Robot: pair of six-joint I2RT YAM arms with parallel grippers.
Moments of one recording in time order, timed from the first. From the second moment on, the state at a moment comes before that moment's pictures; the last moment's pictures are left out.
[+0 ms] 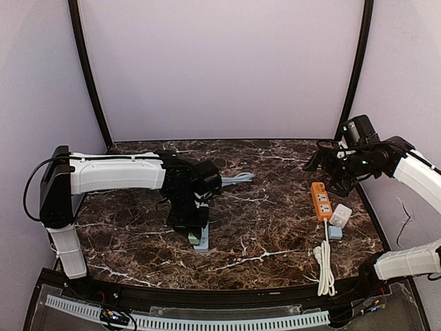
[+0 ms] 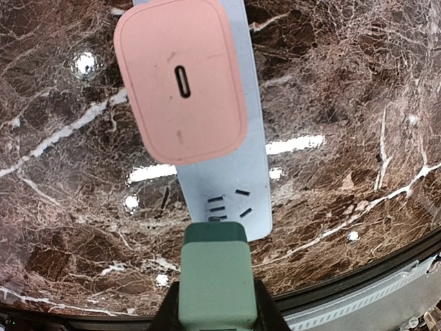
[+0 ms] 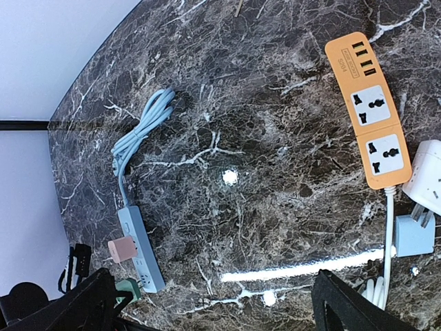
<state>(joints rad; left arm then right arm) -0.99 1.86 1.47 -1.12 0.11 -0.88 0.43 1.11 1.09 -0.87 -0.13 0.92</state>
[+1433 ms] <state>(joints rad) -0.96 1.91 1.52 -1.13 0.13 -0.88 0.42 1.11 1.09 -0.87 -0.13 0.91</state>
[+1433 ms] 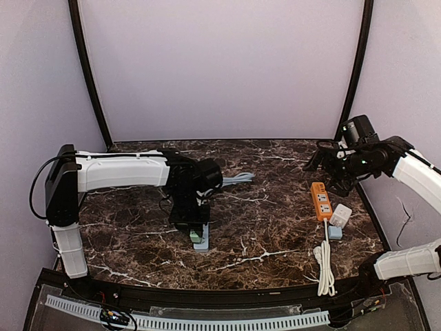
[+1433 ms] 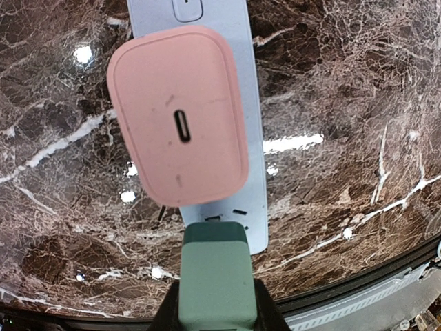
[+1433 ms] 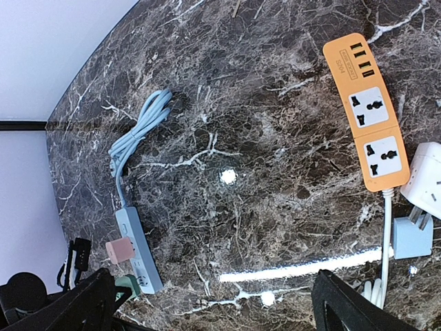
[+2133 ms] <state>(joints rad) -0.95 1.94 1.56 -1.16 0.14 -0.88 0.41 1.12 1.09 -0.87 -0.13 0.91</state>
